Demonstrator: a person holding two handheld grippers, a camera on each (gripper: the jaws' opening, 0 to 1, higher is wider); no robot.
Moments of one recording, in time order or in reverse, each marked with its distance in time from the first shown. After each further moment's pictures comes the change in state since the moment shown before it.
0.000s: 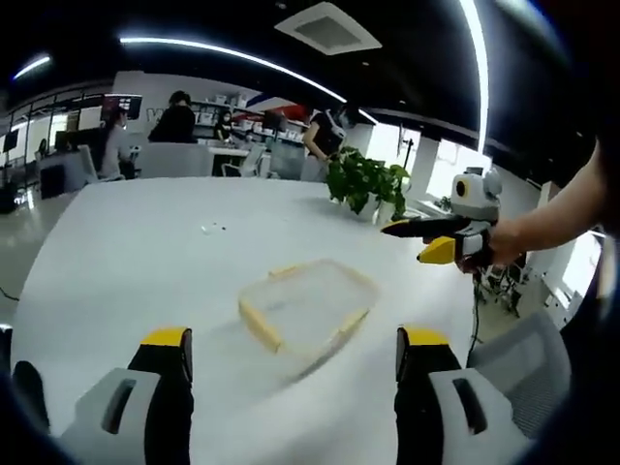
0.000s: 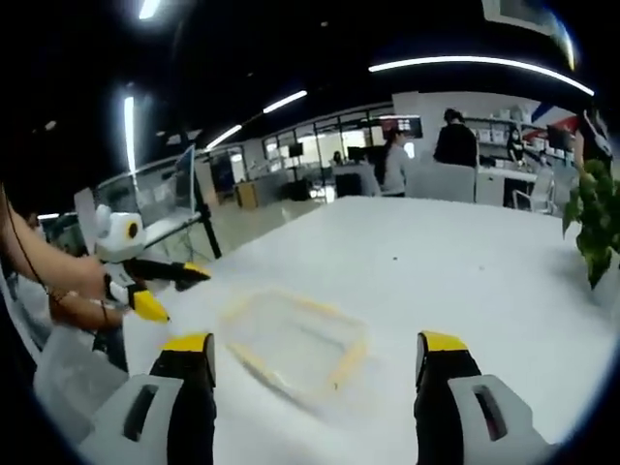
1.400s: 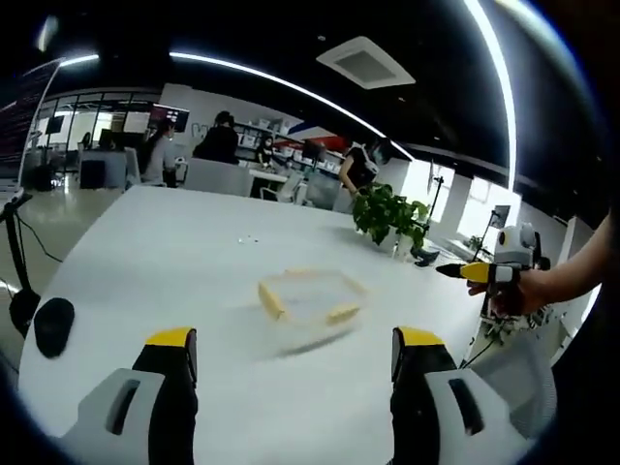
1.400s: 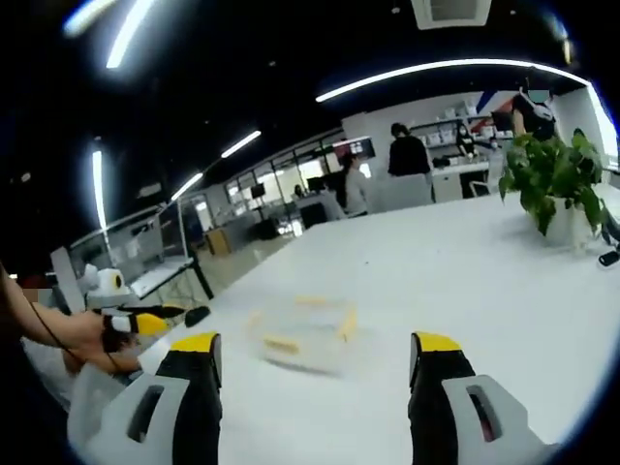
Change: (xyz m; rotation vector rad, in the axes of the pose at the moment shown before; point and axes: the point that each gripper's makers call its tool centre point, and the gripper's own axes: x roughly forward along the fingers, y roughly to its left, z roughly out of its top) left arm -0.079 -0.020 -0.018 -0.108 -0.137 0.157; right arm -0.098 0.031 -0.019 0.178 -0.163 -0.123
